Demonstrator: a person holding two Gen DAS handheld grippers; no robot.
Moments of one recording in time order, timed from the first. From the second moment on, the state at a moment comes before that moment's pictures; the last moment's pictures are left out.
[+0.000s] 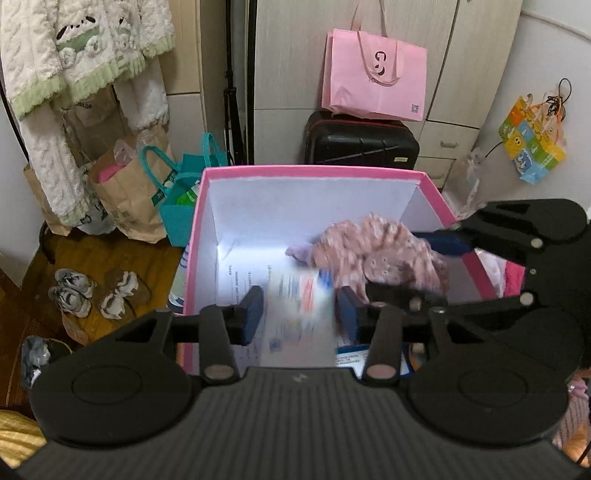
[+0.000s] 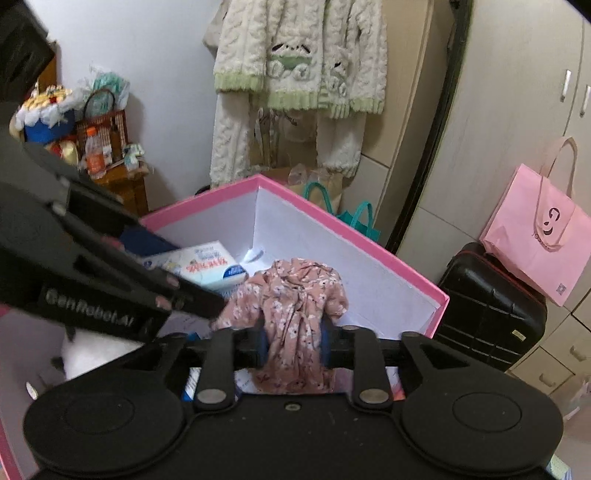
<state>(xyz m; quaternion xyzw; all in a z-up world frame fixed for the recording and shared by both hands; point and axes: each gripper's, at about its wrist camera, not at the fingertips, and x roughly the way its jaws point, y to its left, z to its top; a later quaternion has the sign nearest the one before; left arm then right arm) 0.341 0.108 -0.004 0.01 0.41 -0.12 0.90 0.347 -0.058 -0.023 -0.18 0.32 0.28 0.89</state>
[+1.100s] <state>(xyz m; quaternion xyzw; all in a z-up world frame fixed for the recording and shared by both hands) 0.183 0.090 0.051 0.10 0.37 -0.23 0.89 0.153 -0.117 0.048 -0.23 0.26 0.26 0.90</state>
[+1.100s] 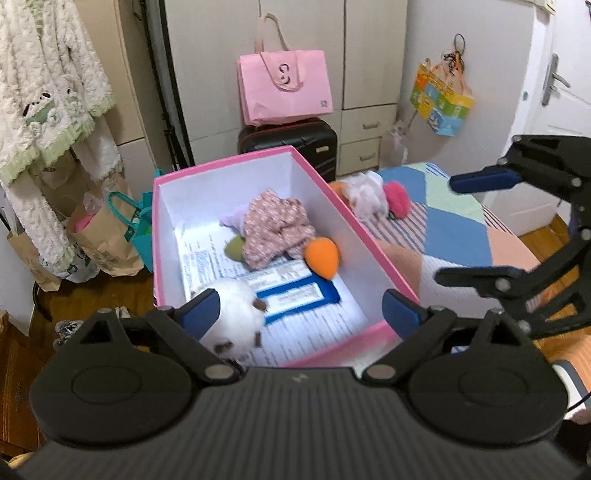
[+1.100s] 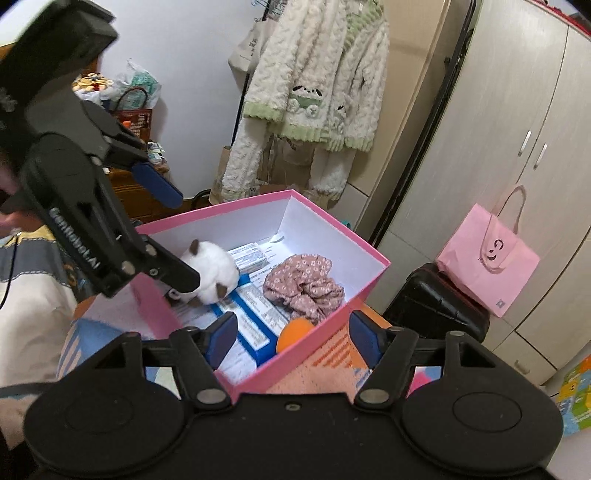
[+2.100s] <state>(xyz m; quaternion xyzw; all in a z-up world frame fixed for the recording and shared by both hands) 0.163 -0.060 0.044 0.09 0.29 -0.30 0.90 0.156 -0.286 -0.034 -0.15 0.22 0.18 0.95</state>
